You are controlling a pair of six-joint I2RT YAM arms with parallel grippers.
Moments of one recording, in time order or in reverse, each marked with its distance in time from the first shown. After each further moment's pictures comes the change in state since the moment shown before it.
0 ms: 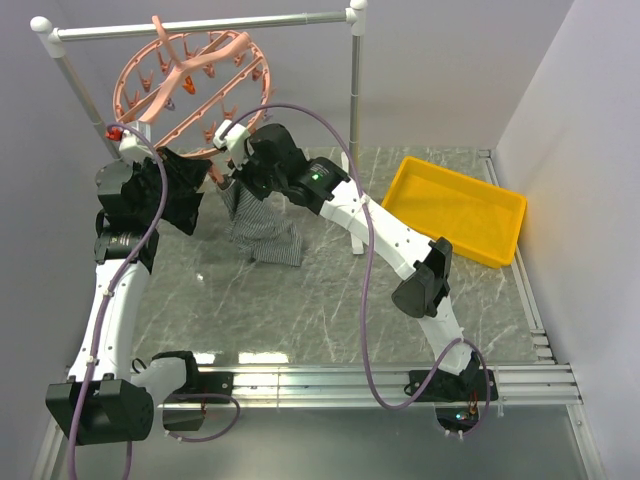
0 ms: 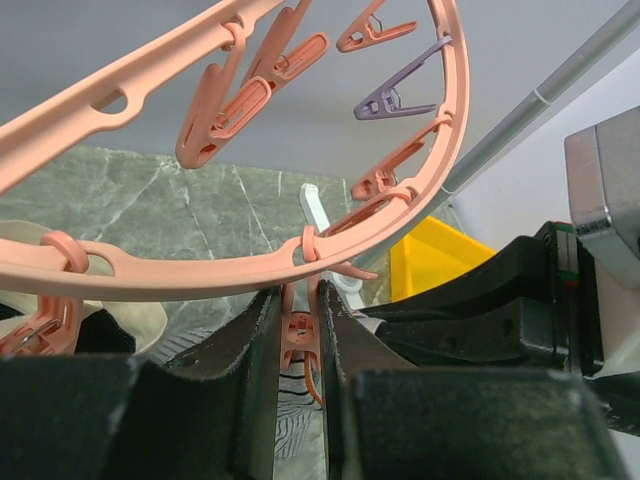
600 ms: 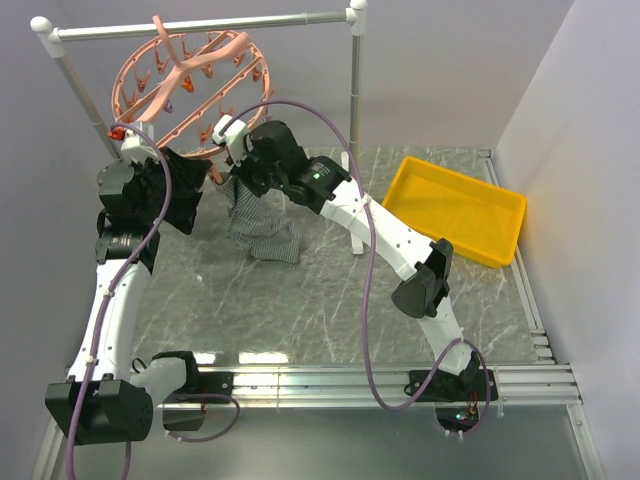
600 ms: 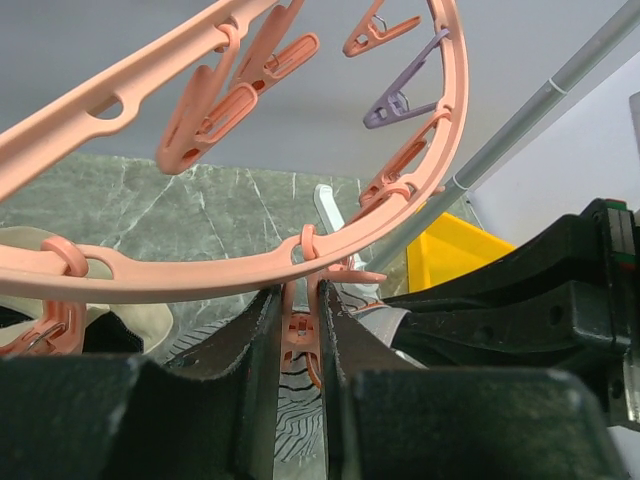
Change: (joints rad) left arm -0.010 0.000 -0.002 0.000 -0.019 0.060; right arm 0.003 0.001 0.026 0.012 0.001 0.005
